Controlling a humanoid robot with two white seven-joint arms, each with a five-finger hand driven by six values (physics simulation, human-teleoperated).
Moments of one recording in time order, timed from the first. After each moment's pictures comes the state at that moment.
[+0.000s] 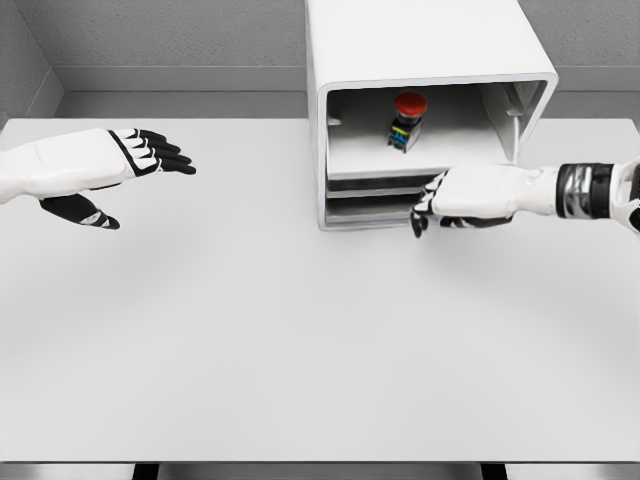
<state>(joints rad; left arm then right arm) -0.70 1.07 -0.70 -1.61 -0.15 -0.61 -0.40 -0.86 -0.83 0.91 -1.44 0.33 -0.63 0.52</state>
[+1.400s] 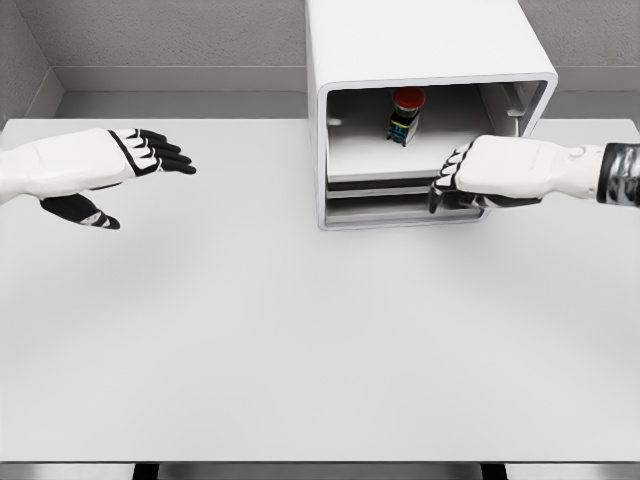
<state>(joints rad) -0.70 1.07 -0.70 -1.61 -0.15 -0.61 -0.40 -0.83 -0.92 0.80 -1.56 0.28 -0.61 0.50</state>
